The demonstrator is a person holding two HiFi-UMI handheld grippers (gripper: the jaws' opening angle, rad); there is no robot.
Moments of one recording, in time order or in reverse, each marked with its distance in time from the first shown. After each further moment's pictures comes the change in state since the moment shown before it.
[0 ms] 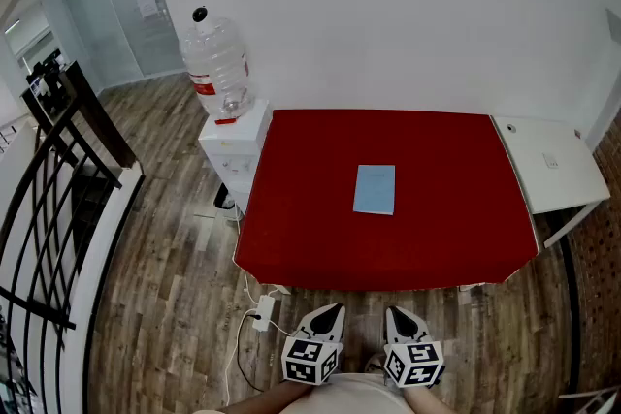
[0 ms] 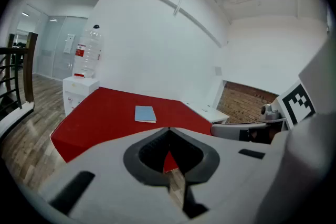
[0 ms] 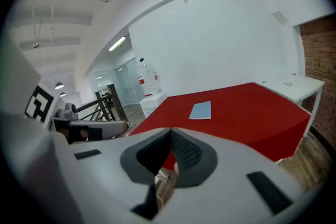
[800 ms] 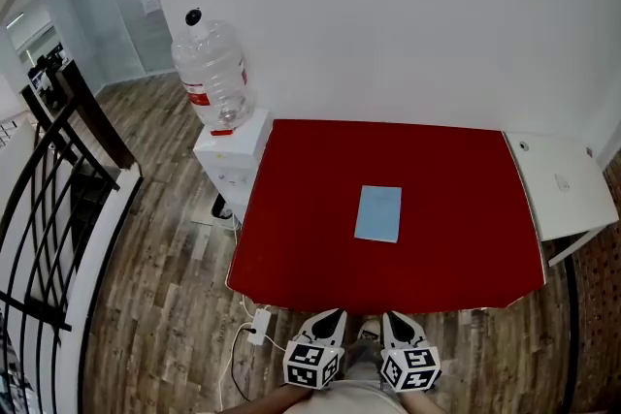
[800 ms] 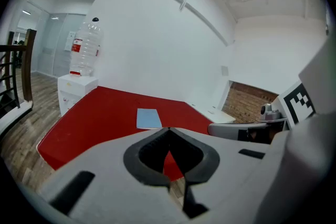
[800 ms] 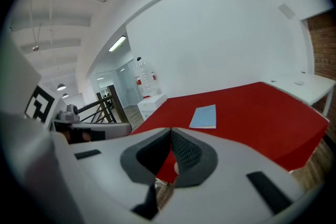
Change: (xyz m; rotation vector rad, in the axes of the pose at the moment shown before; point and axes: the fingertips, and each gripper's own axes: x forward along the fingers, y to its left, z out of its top) left arm 0.084 0.048 0.032 -0.021 0.010 0.021; right arm 0.096 -0.026 0.038 0.002 0.007 0.043
